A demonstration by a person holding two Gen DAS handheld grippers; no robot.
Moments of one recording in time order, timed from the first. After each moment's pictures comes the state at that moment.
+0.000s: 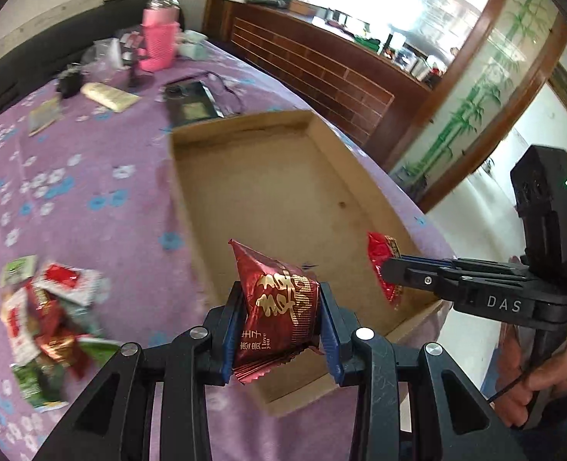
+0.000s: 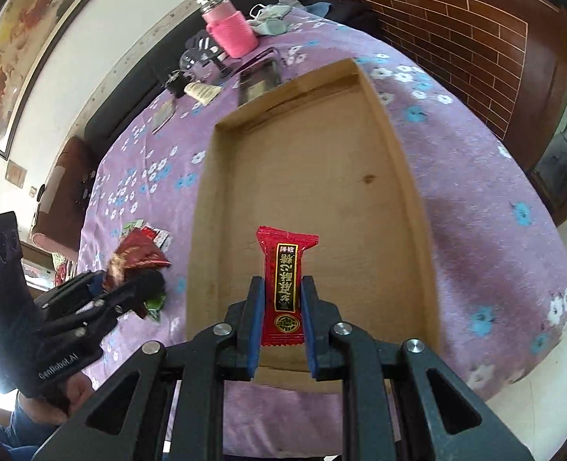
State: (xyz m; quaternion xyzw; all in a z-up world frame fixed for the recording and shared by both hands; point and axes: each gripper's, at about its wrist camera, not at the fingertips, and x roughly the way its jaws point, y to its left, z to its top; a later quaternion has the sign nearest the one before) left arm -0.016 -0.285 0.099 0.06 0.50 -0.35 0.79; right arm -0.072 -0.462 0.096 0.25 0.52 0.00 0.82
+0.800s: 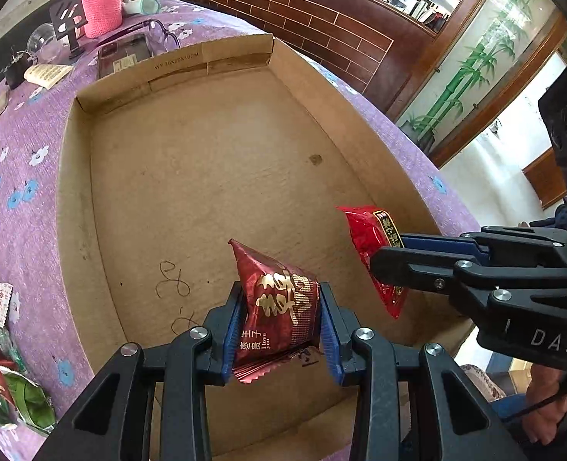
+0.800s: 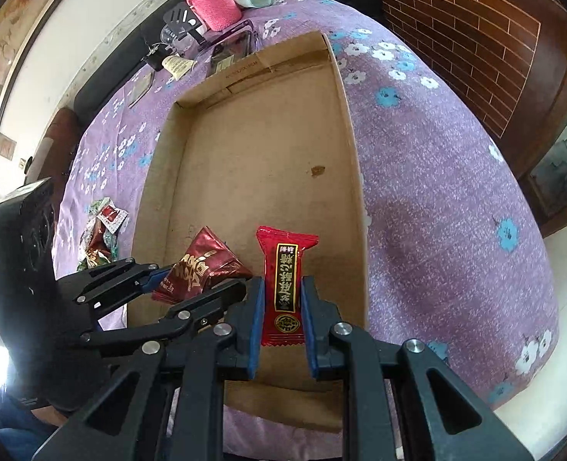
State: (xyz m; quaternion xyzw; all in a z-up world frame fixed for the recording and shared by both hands) left arm -0.019 -0.367 0.036 0.11 0.55 -0.34 0.75; right arm -0.057 -0.491 0.066 0.21 0.56 0.02 0.80
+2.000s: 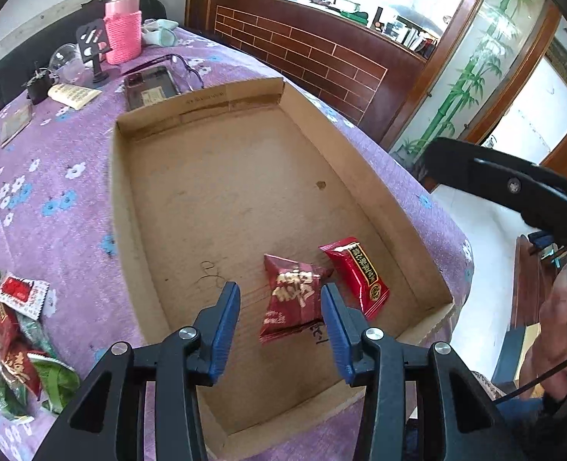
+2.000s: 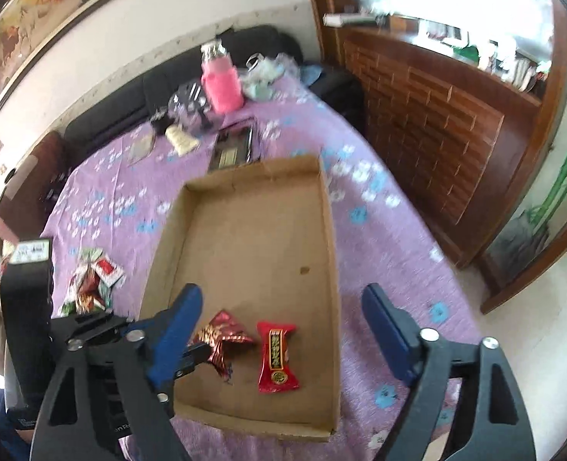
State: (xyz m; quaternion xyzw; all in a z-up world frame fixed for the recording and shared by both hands) left arm -0.027 -0.329 0.068 0.09 0.50 -0.35 0.78; right arm -0.072 -0.473 0.145 0.11 0.44 -0.09 0.88
